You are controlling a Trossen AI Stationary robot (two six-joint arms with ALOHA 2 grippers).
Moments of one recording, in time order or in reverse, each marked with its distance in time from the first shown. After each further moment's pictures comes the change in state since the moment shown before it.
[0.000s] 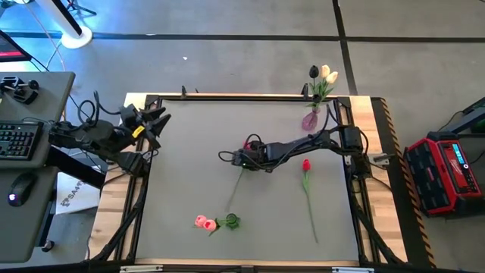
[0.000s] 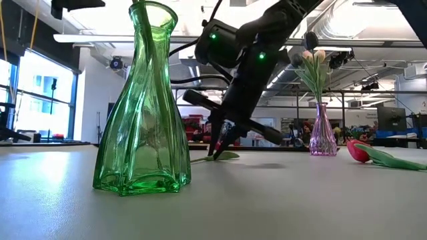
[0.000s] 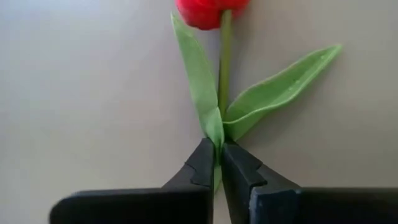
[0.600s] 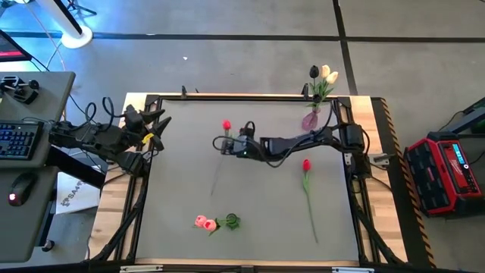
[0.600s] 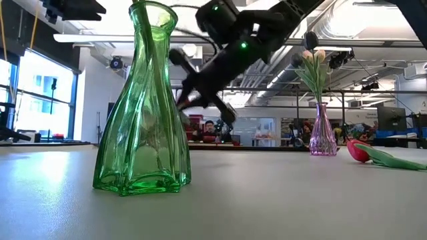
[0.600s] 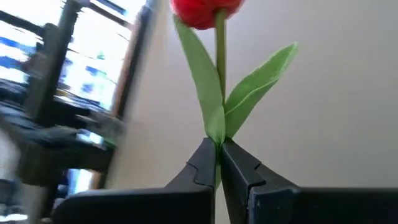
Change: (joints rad) left arm 0.000 0.000 0.000 -0.211 -0.071 0.027; right arm -0.039 -0.041 -0.005 0.477 0.140 -0.334
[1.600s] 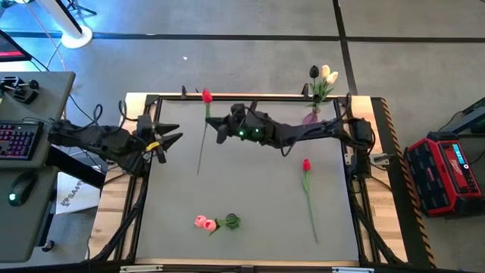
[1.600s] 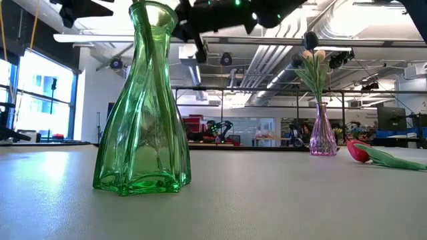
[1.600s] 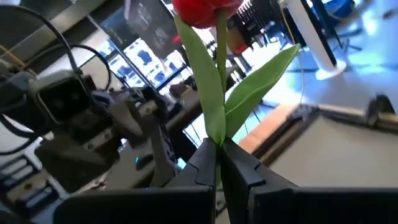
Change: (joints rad) left arm 0.000 0.085 0.000 0.048 0.298 -0.169; right arm -0.059 -0.086 0.112 0.414 -0.161 -0.629
